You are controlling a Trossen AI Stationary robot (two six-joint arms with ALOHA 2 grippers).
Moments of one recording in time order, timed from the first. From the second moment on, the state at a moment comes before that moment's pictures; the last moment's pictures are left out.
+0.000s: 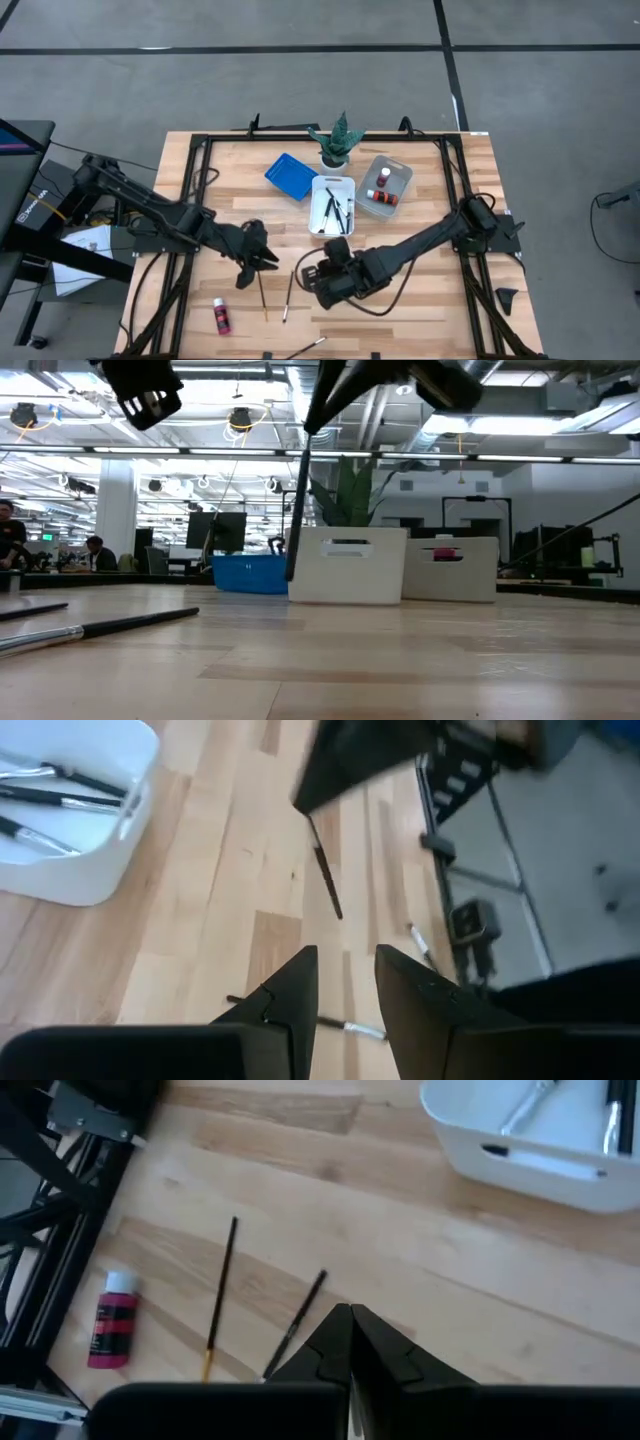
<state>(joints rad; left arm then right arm) -0.43 1.11 0.76 -0.26 -0.13 -0.56 0.46 2.04 1.77 -0.85 0.55 1.59</state>
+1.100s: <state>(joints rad) -0.45 1.38 0.76 0.08 -0.15 -0.55 0.40 2.04 1.86 -0.66 0.52 1.27</state>
